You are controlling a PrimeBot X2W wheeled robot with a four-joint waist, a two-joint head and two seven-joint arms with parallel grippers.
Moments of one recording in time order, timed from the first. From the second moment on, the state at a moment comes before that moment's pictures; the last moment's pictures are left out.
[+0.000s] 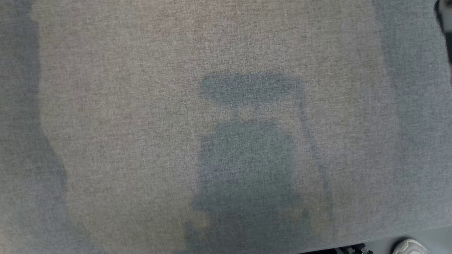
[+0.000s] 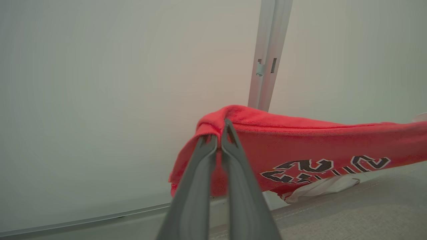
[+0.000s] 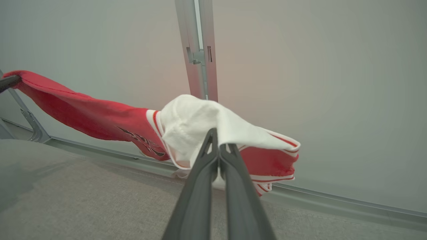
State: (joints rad) left arm -1.51 0.37 -0.36 0.68 -0.54 -0.13 -0.11; right arm -1.36 -0.31 0.29 0.41 0.51 0.13 0.02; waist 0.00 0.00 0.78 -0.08
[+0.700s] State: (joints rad) left arm -0.29 0.42 -0.51 0.29 -0.71 0.02 -0.25; right arm -0.15 -0.42 0.28 0.15 0.59 0.13 -0.15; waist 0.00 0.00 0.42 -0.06
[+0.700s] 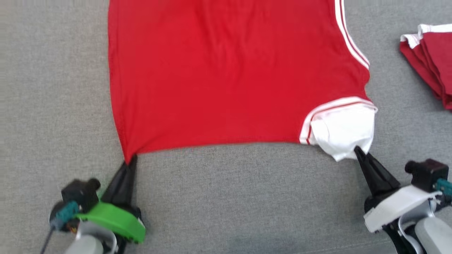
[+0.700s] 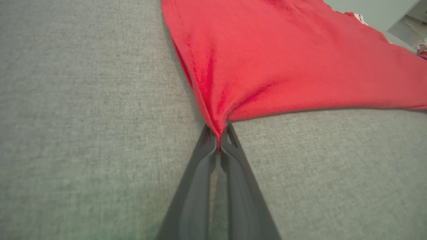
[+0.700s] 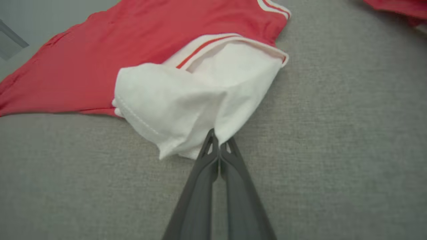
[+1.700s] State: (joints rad) left arm -0.20 0.46 -0.50 -0.19 -0.72 0.32 0.21; right arm -0.15 -0.46 0.21 -0.01 0.60 0.13 0.09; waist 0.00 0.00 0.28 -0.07
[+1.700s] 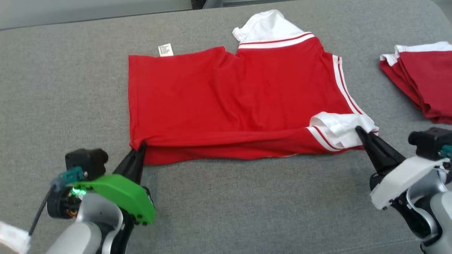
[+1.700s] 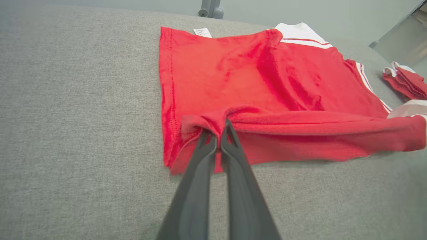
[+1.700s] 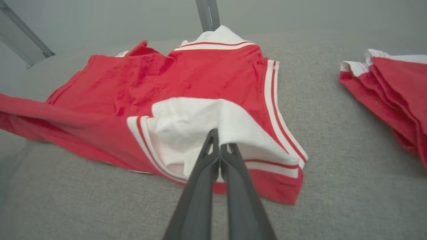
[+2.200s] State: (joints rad) left arm -0.45 0.39 -0.55 0.11 -0.75 0.26 0.35; right arm -0.47 -0.44 0.37 0.28 0.55 0.13 0.05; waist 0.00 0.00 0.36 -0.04
